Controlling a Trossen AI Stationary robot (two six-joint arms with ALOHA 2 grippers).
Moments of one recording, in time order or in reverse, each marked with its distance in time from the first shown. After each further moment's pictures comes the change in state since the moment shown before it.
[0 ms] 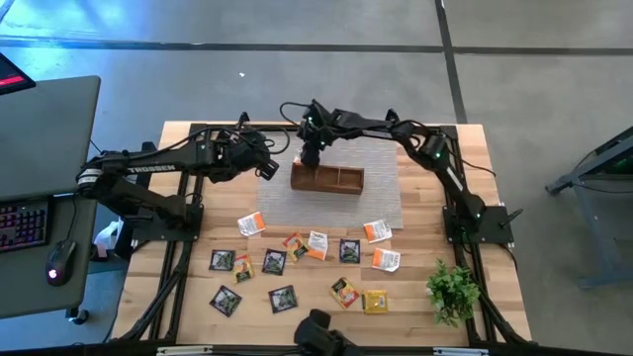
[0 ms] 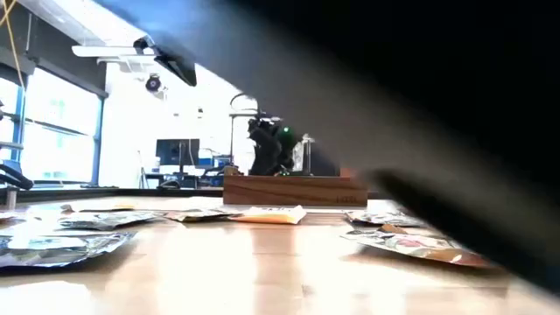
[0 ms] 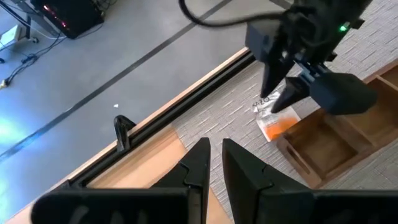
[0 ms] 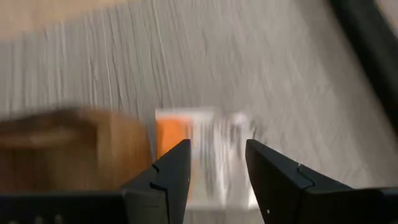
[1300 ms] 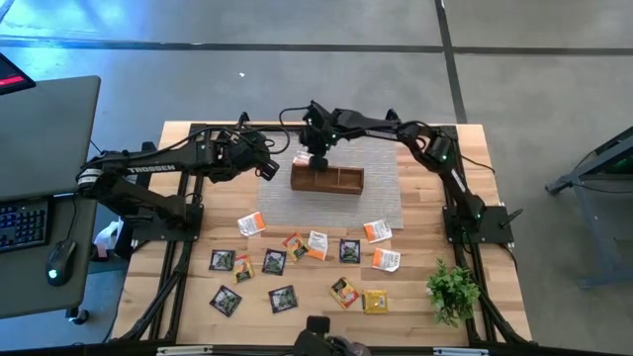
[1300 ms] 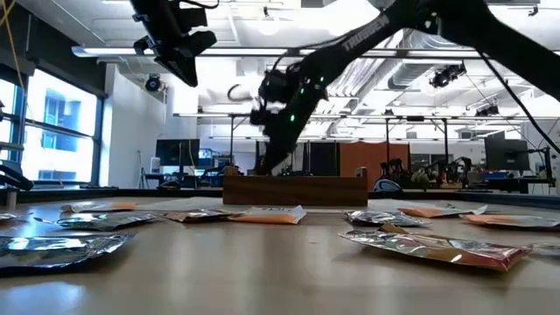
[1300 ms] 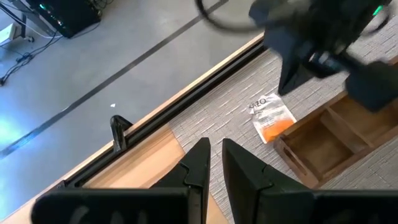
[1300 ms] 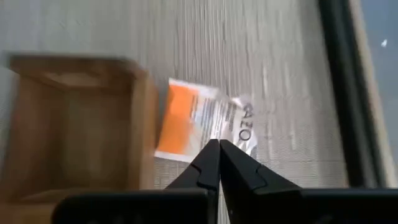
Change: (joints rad) left arm 0.000 0.000 0.000 0.005 0.011 0.000; right arm 0.034 -0.095 0.001 -0.129 0.107 -0.252
